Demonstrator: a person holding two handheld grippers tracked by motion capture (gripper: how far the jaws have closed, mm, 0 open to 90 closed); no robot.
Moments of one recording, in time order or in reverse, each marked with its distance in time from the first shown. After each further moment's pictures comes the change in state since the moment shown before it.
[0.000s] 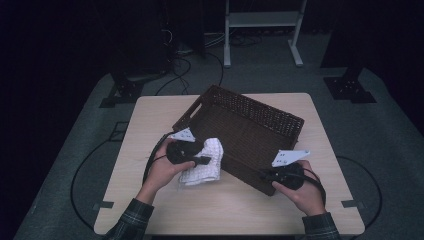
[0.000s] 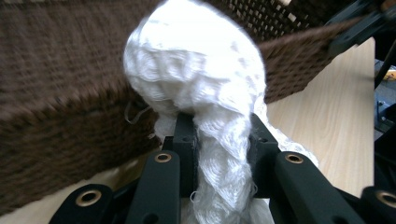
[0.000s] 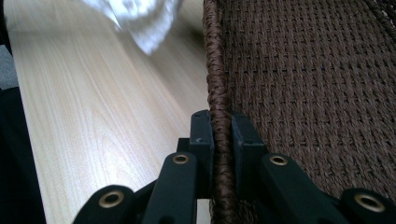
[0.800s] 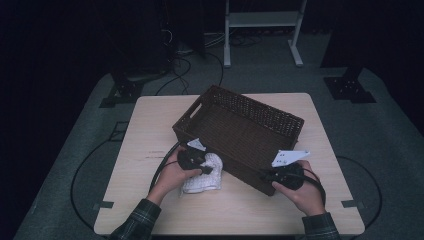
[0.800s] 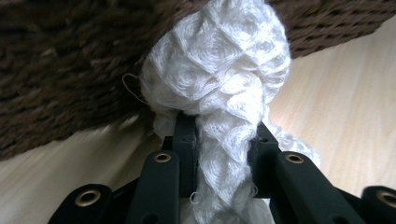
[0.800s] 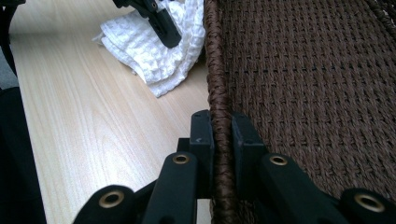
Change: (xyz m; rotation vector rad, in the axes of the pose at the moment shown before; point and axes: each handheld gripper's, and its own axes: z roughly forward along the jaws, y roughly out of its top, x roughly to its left) left arm 0.014 -0.025 0.049 0.209 0.047 -0.036; right arm 0.000 0.000 0.000 0.002 0.000 -0.002
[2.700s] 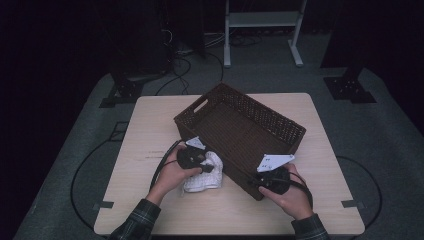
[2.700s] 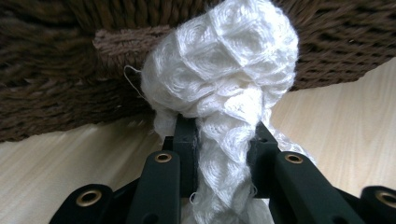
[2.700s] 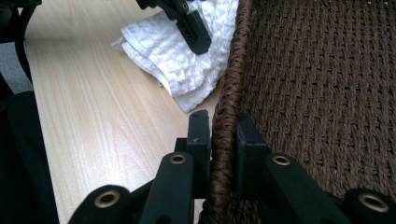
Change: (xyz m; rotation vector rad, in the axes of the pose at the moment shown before) left arm -0.005 0.005 -0.008 -0.044 -0.017 0.010; right arm 0.027 0.014 0.021 -0.001 0.020 -0.030
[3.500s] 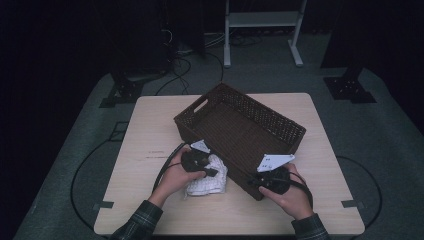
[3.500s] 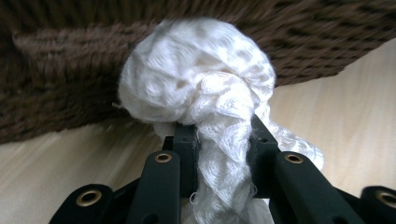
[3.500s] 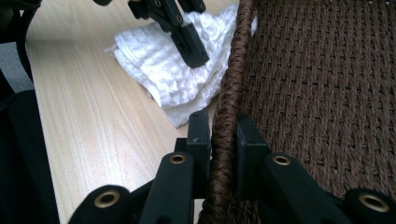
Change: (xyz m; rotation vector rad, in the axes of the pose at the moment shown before) left arm -0.015 0.004 0.003 0.005 -0.044 0.027; right arm -0.001 0.000 0.000 -0.001 0.004 -0.004
